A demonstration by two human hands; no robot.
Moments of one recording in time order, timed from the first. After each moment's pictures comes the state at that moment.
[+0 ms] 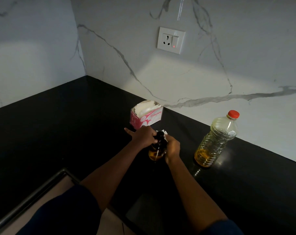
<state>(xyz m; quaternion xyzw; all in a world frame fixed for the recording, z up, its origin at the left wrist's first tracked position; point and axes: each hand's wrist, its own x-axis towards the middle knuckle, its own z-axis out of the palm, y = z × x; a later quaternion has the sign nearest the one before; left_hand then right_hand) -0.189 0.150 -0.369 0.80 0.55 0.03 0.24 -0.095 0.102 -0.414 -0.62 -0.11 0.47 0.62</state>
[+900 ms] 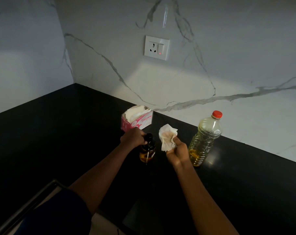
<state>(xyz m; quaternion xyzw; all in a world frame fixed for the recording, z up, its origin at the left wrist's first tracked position) -0.192 0.164 -0.368 0.78 0.55 0.03 0.29 -0.063 0.065 -0.374 -0.41 0.03 0.54 0.73</state>
